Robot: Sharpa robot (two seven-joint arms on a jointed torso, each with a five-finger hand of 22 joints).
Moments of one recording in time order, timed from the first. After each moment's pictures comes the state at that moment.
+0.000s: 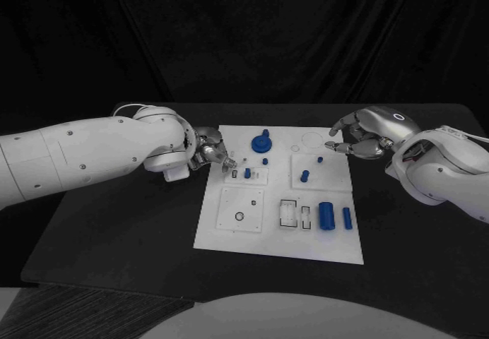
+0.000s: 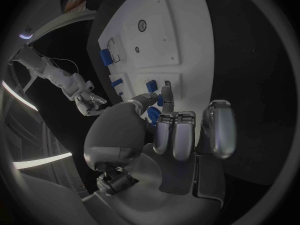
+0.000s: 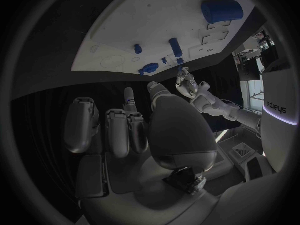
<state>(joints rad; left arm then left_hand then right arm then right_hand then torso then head) 1.41 -0.79 -0.21 1.49 -0.92 0.10 -0.44 1.03 -0.01 0.41 0.08 0.49 1.02 0.04 0.31 1.17 1.46 -0.04 1.56 1.30 1.45 -0.08 1.56 1.30 0.05 1.46 0.03 1.33 1.29 1.34 -0.94 -0.21 1.56 -1.53 -0.49 -0.08 1.25 -0.06 0.07 0.26 0.40 0.88 0.09 0.24 0.31 1.47 -0.01 1.55 1.30 1.47 -0.07 1.48 1.31 0.03 1.45 0.04 1.28 1.29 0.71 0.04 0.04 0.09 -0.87</state>
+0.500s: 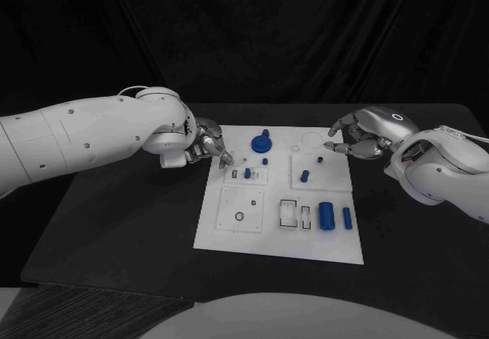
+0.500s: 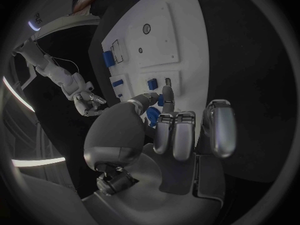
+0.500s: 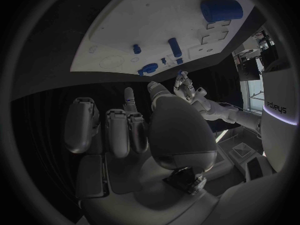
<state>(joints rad) 1.46 -0.74 -0.21 1.40 -0.86 0.29 -0.50 1.02 -0.02 0.44 0.07 0.48 1.03 0.04 0.29 1.13 1.46 -0.04 1.56 1.30 1.45 -0.08 1.56 1.30 0.05 1.46 0.03 1.32 1.29 1.34 -0.94 -0.21 1.56 -1.53 -0.49 -0.09 1.25 -0.06 0.07 0.26 0.40 0.88 0.09 0.24 0.31 1.47 -0.01 1.55 1.30 1.47 -0.07 1.48 1.31 0.03 1.45 0.04 1.28 1.29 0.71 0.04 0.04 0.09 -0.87</state>
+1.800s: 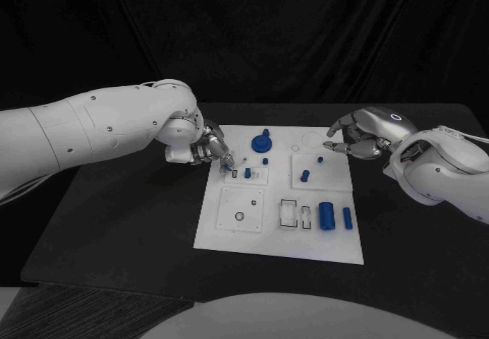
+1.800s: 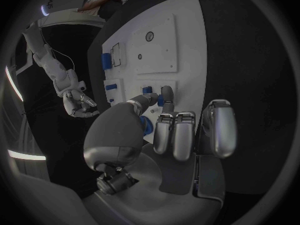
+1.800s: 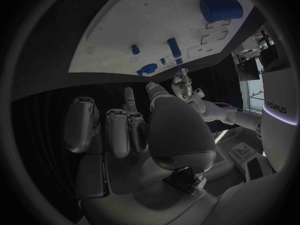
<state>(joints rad) 1.46 -0.64 -0.21 1.27 -0.73 0.43 -0.62 1.01 -0.03 0.47 0.06 0.48 1.03 0.04 0.28 1.12 1.46 -0.04 1.56 1.30 1.45 -0.08 1.56 1.30 0.05 1.46 0.03 1.32 1.29 1.34 -0.93 -0.21 1.56 -1.53 -0.48 -0.09 1.26 -0.05 0.07 0.26 0.40 0.88 0.09 0.24 0.31 1.47 -0.01 1.55 1.30 1.47 -0.07 1.48 1.31 0.03 1.45 0.04 1.27 1.29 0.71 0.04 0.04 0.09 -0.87</state>
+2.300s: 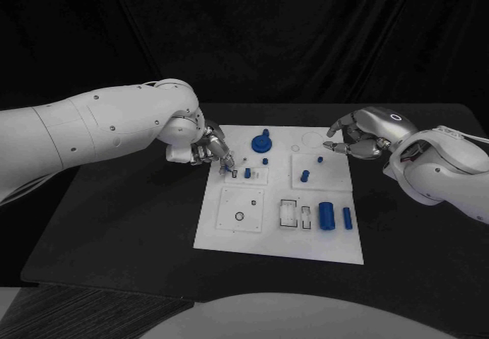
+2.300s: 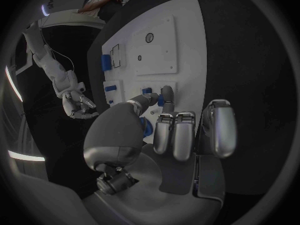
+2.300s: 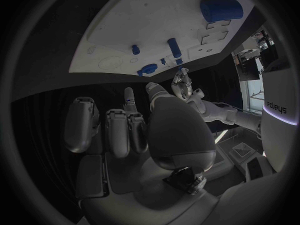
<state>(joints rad) 1.46 -0.63 -0.21 1.25 -0.73 0.46 -0.63 1.01 -0.03 0.47 0.05 0.48 1.03 0.04 0.28 1.12 1.46 -0.04 1.56 1.30 1.45 -0.08 1.56 1.30 0.05 1.46 0.03 1.32 1.29 1.34 -0.93 -0.21 1.56 -1.53 -0.48 -0.09 1.26 -0.05 0.07 0.26 0.42 0.88 0.09 0.24 0.31 1.47 -0.01 1.55 1.30 1.47 -0.07 1.48 1.31 0.03 1.45 0.04 1.27 1.29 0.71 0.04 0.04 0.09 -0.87</state>
